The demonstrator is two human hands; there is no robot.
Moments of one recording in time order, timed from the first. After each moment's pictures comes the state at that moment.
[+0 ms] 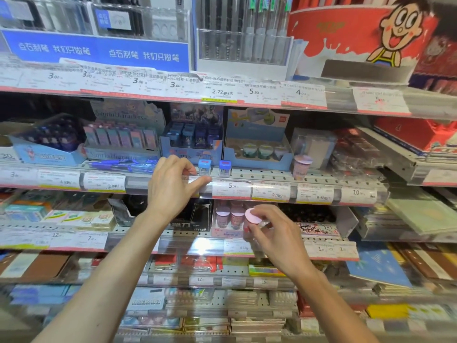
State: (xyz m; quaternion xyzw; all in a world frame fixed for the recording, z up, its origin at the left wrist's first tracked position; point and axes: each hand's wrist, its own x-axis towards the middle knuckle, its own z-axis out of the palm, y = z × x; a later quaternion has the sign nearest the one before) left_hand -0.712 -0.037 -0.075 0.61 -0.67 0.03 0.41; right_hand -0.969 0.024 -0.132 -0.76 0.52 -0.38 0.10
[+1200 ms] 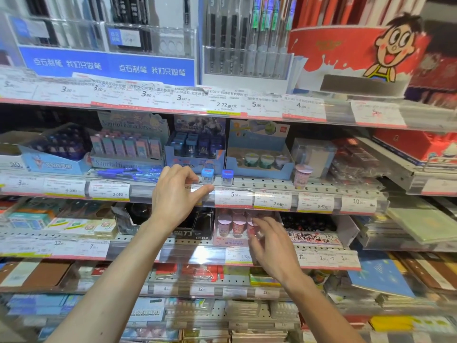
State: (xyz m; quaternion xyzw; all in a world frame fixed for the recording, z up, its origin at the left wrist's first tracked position) left_hand -0.712 -0.035 -0.074 0.61 -0.67 0.01 0.42; right_hand -0.962 -0.003 -0.169 -0.76 0.59 -0.28 0.04
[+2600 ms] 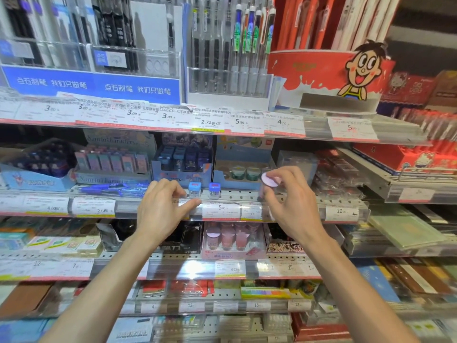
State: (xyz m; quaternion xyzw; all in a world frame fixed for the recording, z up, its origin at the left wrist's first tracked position) left_hand -0.711 -0.036 -0.071 0.62 -0.68 0.01 0.40; right_hand -0.988 -0.010 -0.029 -0.73 0.51 -0.46 -0.05
